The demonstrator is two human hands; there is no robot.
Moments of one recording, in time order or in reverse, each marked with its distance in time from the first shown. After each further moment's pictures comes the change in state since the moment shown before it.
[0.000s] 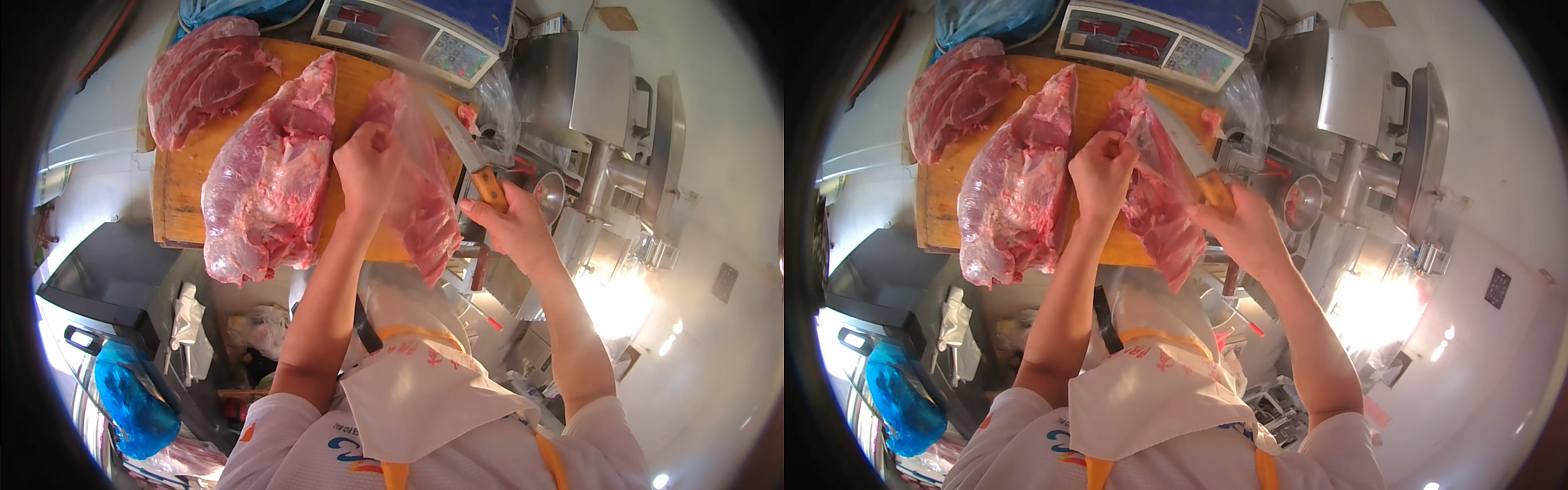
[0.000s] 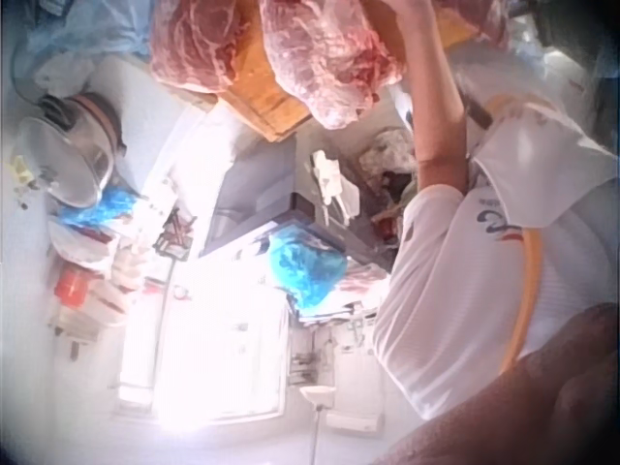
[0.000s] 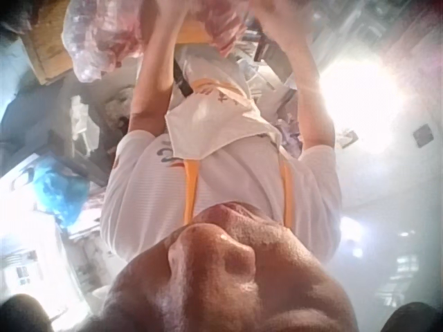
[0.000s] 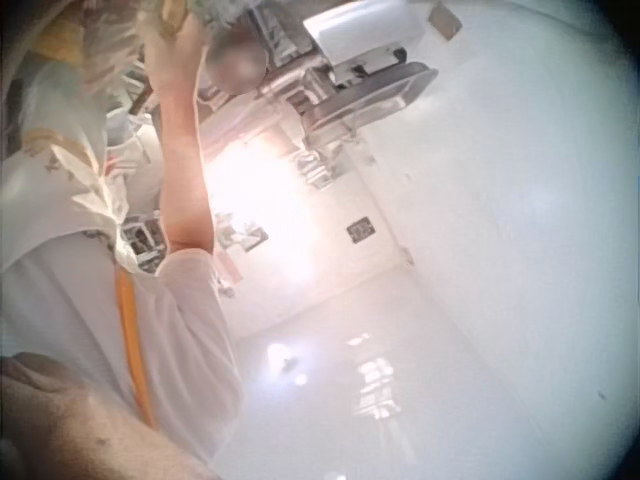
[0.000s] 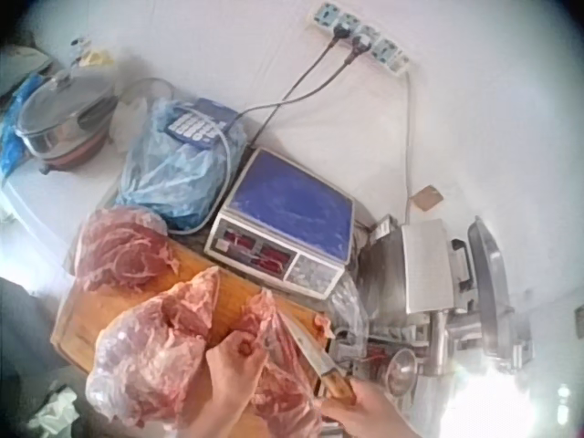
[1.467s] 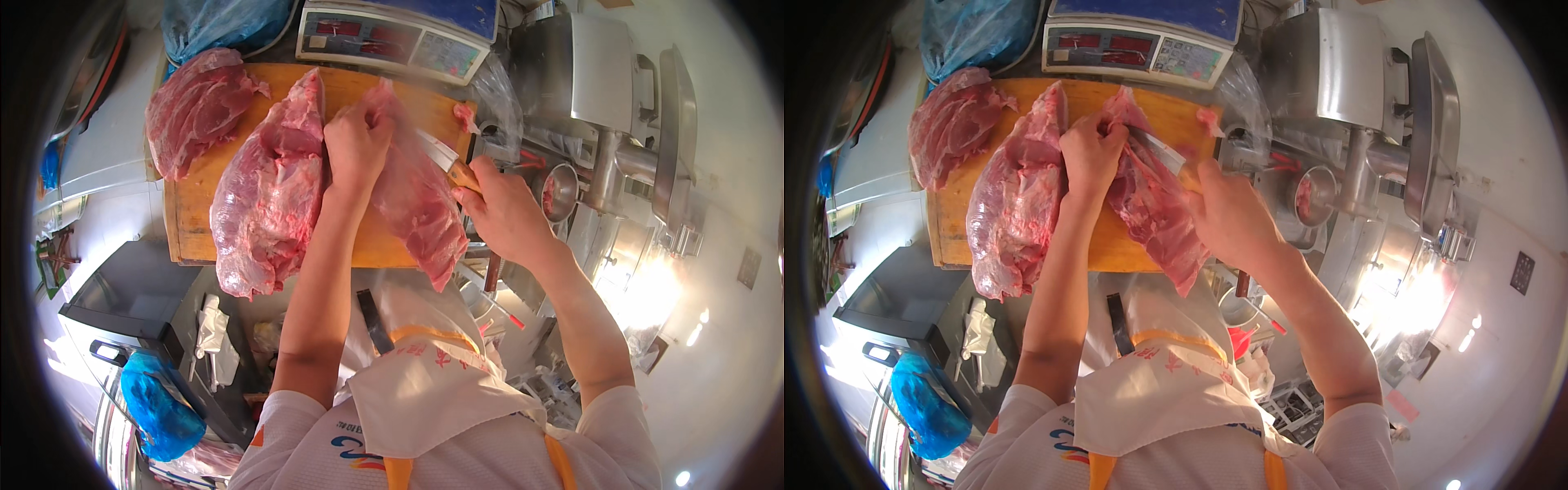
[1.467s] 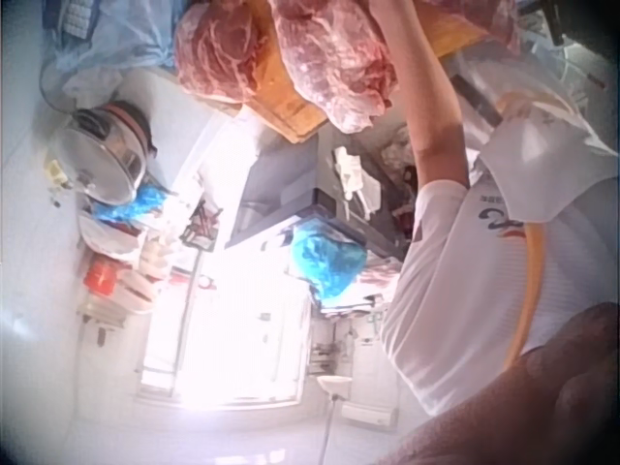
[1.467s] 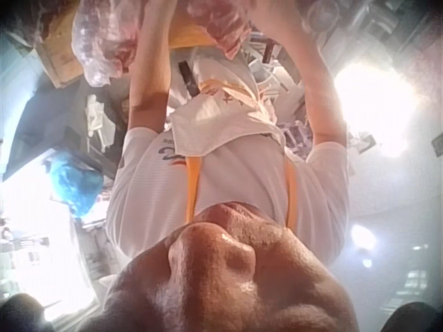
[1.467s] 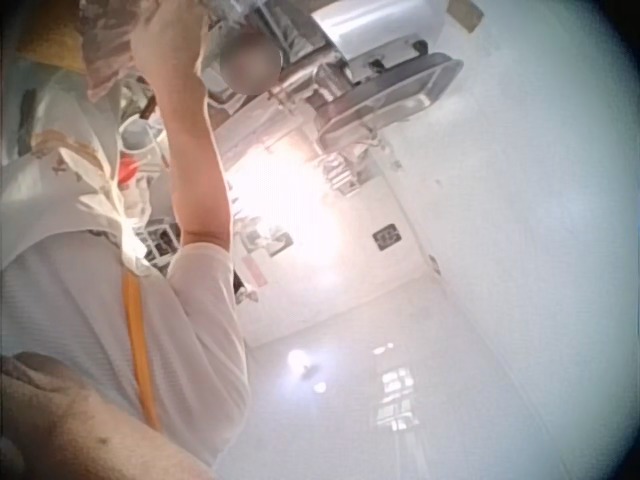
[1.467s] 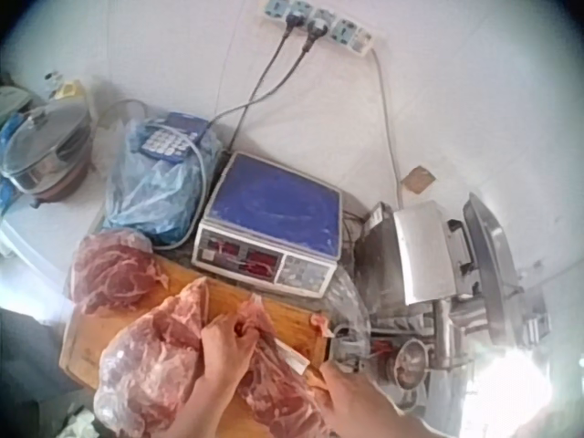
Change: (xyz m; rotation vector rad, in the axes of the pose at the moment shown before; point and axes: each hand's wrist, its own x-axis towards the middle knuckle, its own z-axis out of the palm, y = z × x) left_hand 0.057 0.000 0.005 0.352 0.012 0.359; right_hand 0.021 -0.011 0.000 -0.546 0.054 -0.319
